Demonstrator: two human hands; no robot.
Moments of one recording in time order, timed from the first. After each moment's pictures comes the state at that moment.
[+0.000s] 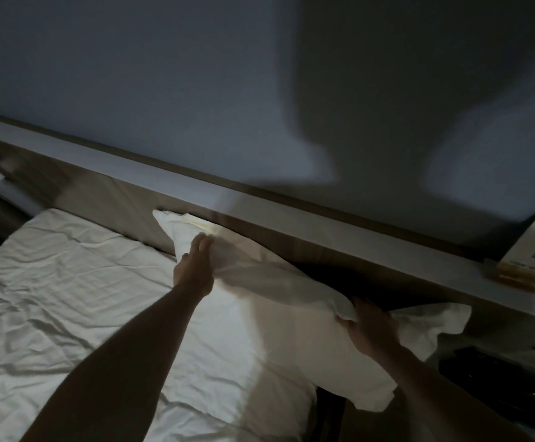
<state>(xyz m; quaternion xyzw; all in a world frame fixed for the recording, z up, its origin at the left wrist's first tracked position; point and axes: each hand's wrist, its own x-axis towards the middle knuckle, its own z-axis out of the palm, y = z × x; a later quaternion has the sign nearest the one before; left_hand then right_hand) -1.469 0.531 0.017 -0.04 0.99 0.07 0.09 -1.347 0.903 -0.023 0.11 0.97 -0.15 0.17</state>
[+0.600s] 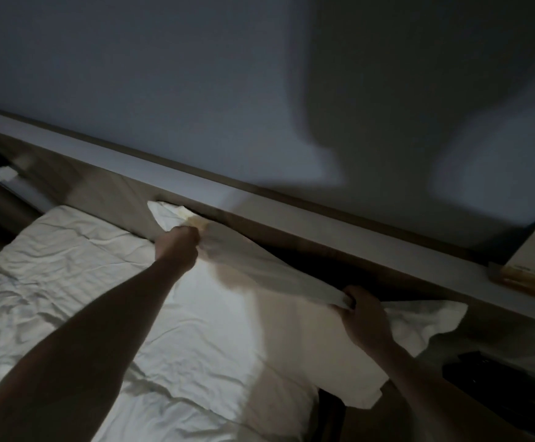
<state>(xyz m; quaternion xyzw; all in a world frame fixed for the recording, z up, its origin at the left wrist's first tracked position) -1.496 0.496 0.066 -0.06 1.00 0.02 0.03 -1.349 0.882 0.003 0.10 0.93 -0.35 0.05</state>
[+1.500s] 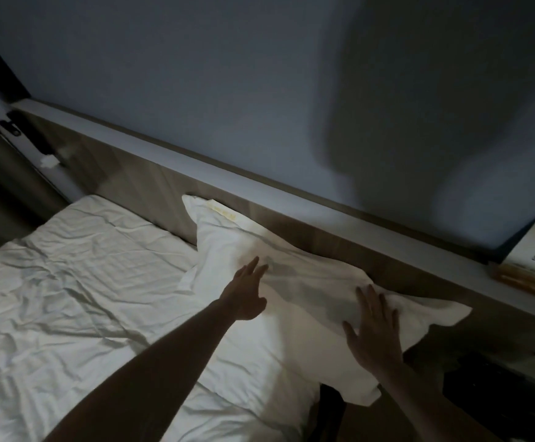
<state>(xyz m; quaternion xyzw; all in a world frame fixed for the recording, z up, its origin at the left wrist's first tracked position) -1.363 0.575 0.031 0.06 0.96 0.20 0.19 -1.286 0.880 -0.019 0.05 0.98 -0.17 0.05</state>
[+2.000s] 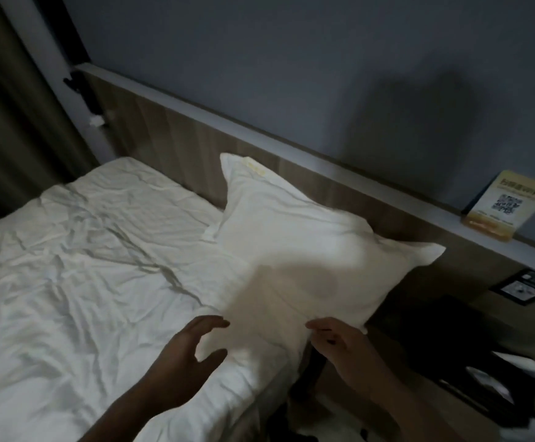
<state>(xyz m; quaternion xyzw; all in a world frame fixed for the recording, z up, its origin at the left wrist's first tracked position) -0.972 0.487 0.110 -0.02 0.90 0.43 0.08 -1.036 0.808 0.102 0.02 0.81 -0.54 0.24</state>
